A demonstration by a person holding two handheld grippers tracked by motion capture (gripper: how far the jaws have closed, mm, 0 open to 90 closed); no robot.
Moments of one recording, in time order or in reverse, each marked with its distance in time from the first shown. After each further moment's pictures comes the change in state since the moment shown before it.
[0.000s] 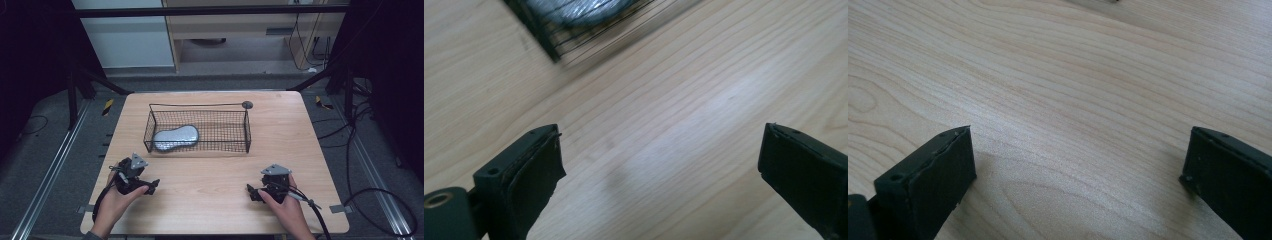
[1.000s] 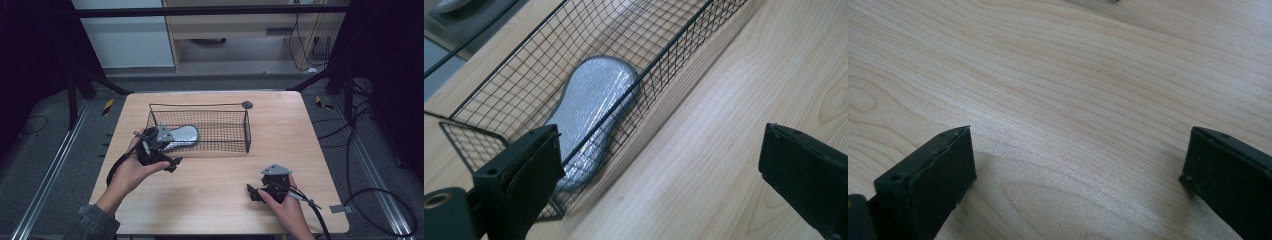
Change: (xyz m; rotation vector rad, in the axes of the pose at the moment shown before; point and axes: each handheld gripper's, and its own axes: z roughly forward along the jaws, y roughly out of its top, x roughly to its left) left arm -0.040 0.117 -0.041 -0.069 -0.065 0.286; right arm 0.000 0.000 0.000 0.001 0.000 -0.002
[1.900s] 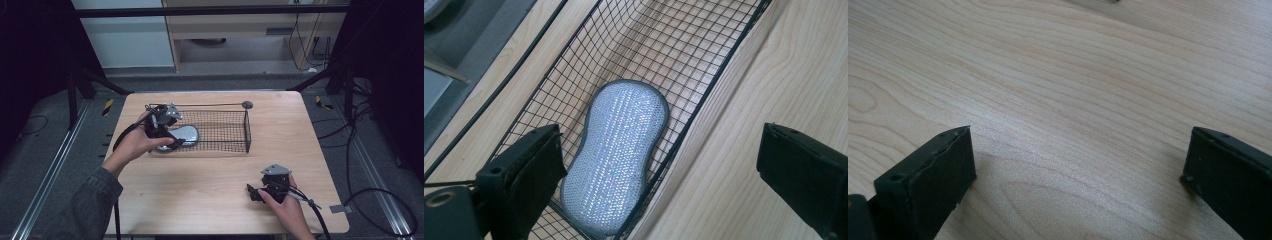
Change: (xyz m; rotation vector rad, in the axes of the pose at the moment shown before) left arm 0.049 0.050 0.029 0.058 -0.086 0.115; right arm 0.000 0.000 0.000 0.000 0.004 0.002
